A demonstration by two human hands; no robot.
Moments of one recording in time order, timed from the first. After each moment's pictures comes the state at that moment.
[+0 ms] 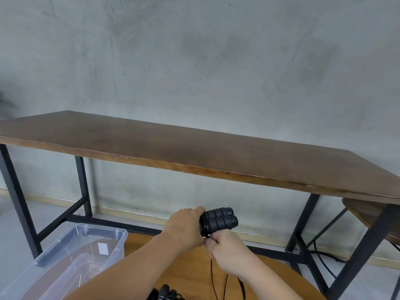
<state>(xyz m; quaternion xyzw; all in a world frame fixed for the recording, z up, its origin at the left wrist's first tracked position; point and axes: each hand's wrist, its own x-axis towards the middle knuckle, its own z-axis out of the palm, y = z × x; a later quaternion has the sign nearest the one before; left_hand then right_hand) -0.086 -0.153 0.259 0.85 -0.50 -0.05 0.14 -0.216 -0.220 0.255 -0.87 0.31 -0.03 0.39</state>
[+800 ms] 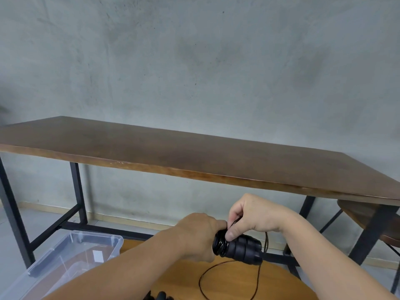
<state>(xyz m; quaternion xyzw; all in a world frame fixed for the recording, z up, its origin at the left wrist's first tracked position) -0.120 -0.150 0.304 0.75 -0.66 -0.06 0.05 -0.239 -0.289 0.350 -0.93 0.18 0.04 0.32</state>
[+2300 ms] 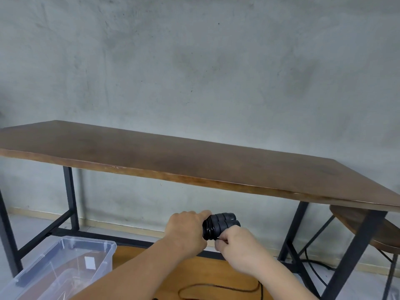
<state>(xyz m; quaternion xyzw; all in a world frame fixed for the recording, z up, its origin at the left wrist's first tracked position) -0.112 -0.166 0.281 0.85 -0.52 0.06 0.08 -0.247 -0.243 0.290 -0.92 0.32 -0.06 0.23</state>
